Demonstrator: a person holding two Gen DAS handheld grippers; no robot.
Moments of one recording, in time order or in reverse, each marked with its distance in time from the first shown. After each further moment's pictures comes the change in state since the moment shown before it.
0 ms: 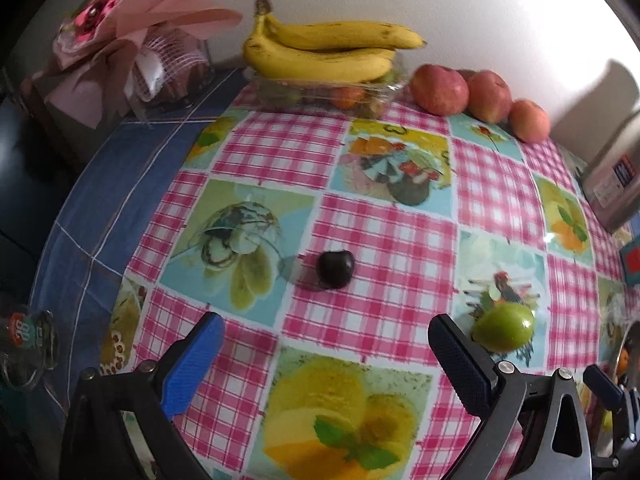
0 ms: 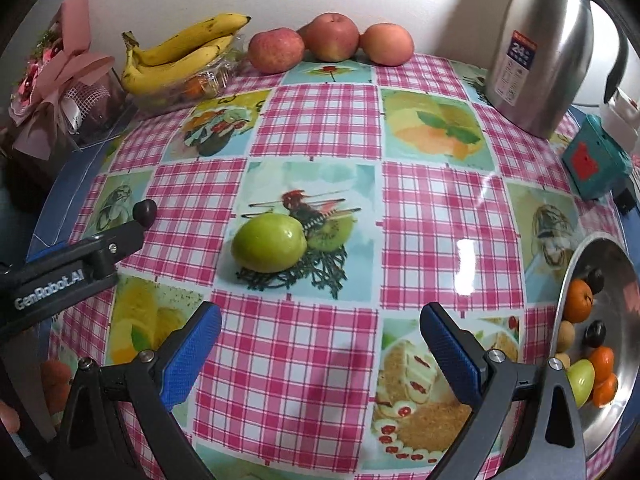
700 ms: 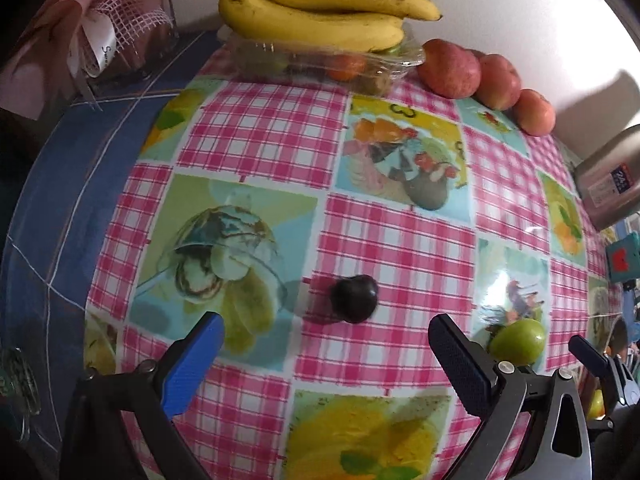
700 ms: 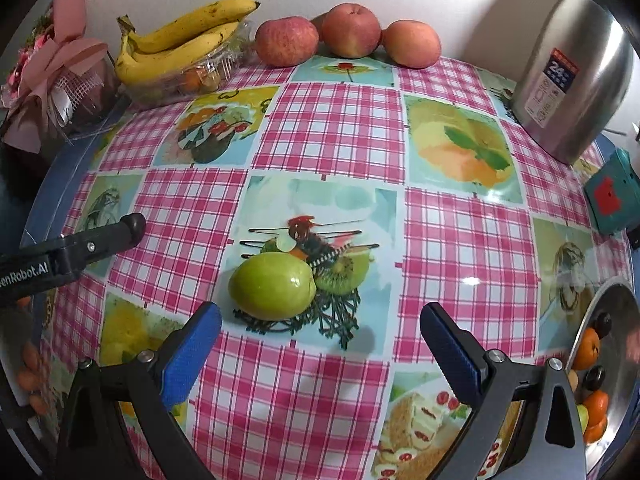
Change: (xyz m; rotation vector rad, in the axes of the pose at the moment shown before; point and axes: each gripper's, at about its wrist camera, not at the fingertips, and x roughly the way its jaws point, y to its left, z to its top) left arm 0.050 0.024 0.028 0.040 0.155 -0.140; right arm 0.031 0.009 0.031 -0.060 0.050 -0.012
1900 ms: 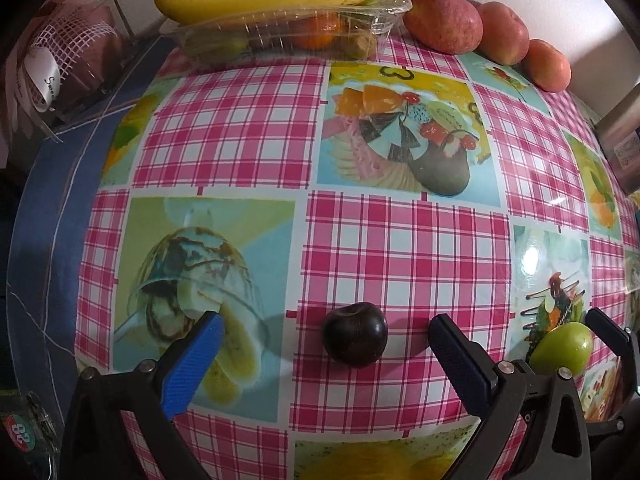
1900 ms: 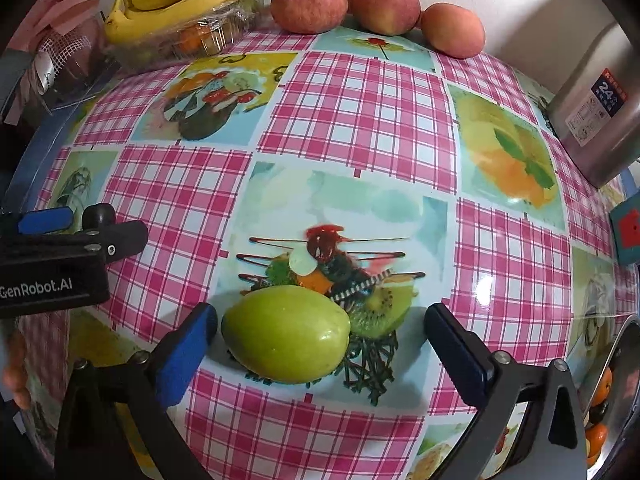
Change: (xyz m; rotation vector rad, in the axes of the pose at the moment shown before) left arm 0.049 -0.026 0.012 0.117 0.070 0.072; right arm 0.053 0.024 0.020 -0.065 0.050 -0.047
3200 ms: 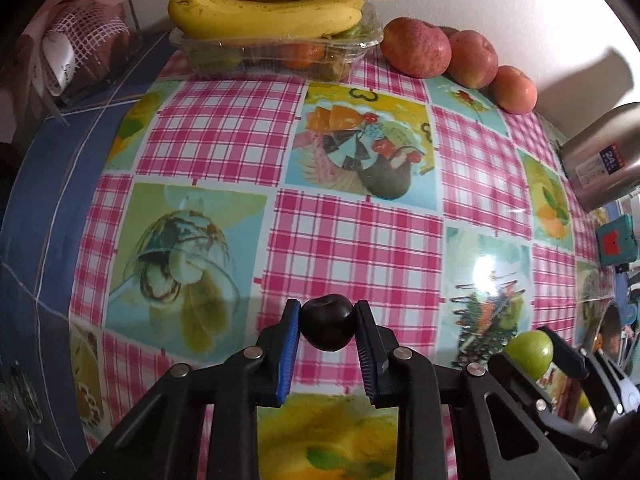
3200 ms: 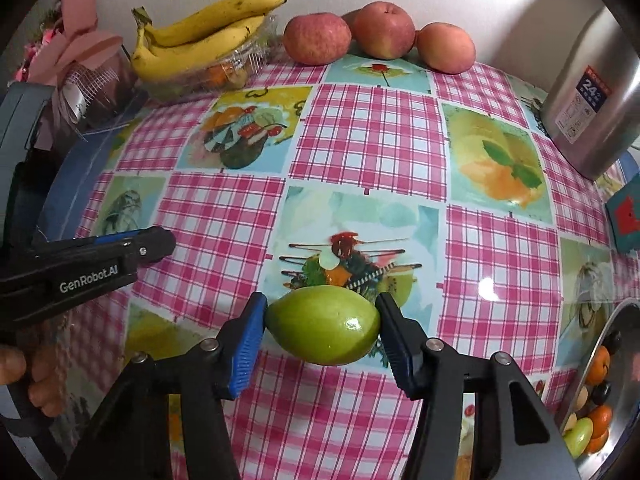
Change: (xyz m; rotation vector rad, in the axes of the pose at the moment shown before) left arm -0.055 -0.010 -0.012 -0.070 0.003 -0.117; right arm -0.055 -0.006 -0.007 0.051 -0.026 0.103
